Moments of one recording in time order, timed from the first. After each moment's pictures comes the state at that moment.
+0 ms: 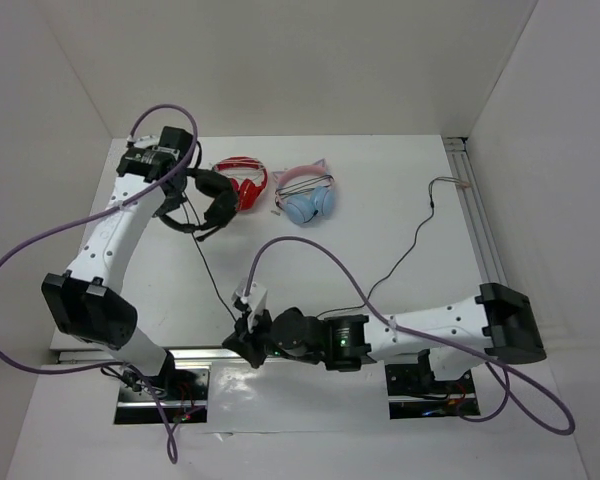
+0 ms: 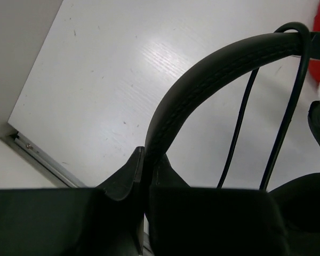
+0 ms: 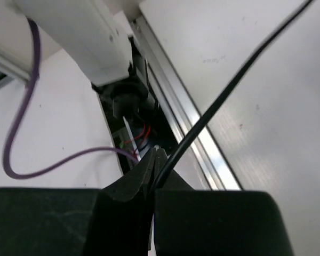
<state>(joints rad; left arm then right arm) -0.19 1.57 1.70 -1.28 -0.62 -0.68 1.53 1.41 0.88 0.26 0.24 0.44</state>
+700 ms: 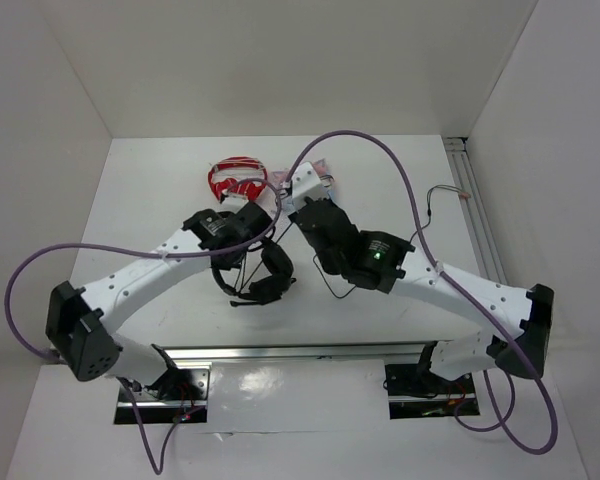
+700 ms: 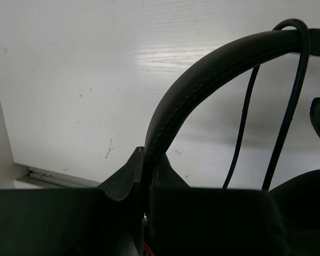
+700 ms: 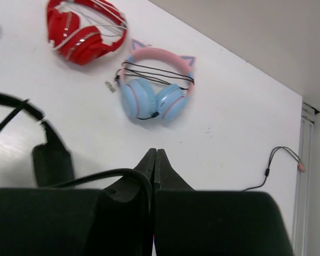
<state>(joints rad) -0.74 1.44 1.29 -1.19 -0.66 -0.63 1.09 1.33 1.34 -0.42 0.79 -0.02</state>
